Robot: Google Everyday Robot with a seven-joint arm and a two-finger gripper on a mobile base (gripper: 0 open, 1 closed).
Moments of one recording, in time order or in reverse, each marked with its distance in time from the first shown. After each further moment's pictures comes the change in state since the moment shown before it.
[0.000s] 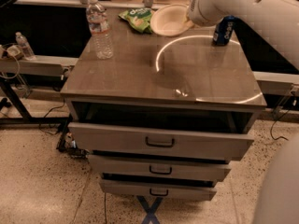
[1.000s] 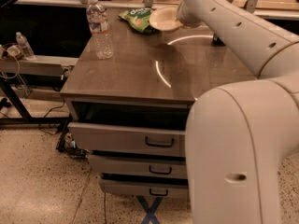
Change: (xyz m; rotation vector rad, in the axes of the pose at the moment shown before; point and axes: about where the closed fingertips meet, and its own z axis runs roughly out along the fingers) arm -0.030 -0.014 0.108 0.098 -0.041 0.234
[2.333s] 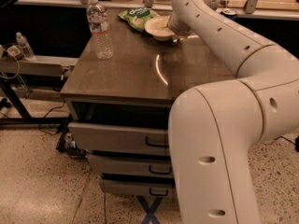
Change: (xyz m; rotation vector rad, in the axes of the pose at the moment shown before) arm 0.039 -0.004 0.045 0.067 0.109 0.036
